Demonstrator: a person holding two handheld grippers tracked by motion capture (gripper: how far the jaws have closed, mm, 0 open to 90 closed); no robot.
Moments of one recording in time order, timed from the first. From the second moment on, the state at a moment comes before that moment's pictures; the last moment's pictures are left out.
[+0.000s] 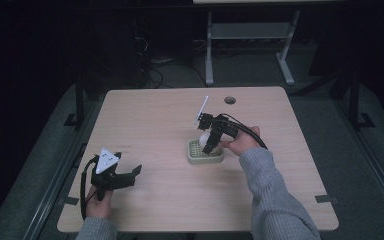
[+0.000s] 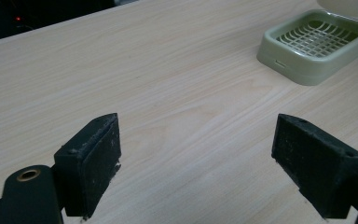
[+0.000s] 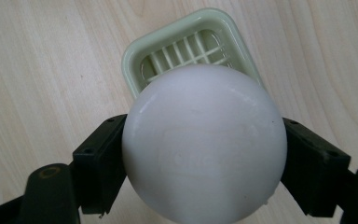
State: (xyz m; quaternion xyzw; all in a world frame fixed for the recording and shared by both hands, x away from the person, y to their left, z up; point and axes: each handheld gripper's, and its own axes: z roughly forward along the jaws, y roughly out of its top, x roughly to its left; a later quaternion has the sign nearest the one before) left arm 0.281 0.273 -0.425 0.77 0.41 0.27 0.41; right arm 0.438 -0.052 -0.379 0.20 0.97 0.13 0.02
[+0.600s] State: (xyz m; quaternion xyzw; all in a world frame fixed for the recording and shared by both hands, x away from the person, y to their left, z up) left arm 0.281 0.273 -0.425 0.76 0.41 0.27 0.41; right arm 0.445 -0.040 -0.393 0.20 0.97 0.13 0.02
